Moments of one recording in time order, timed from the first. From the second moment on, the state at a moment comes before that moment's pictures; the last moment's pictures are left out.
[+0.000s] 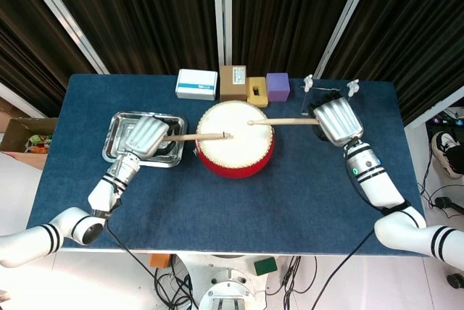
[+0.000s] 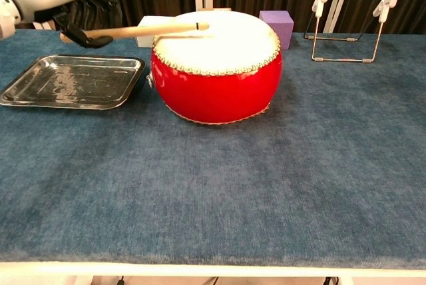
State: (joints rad) left arm -0.74 -1.44 -0.21 -1.37 1.34 1.01 0.14; right arm 0.79 -1.21 0.23 -1.54 -1.17 0.97 -0.45
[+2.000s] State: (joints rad) left arm -0.65 -1.67 -0.08 -0.57 1.38 0.87 -0.31; right arm 0.62 -1.08 0.18 -1.69 -1.26 1.12 -0.39
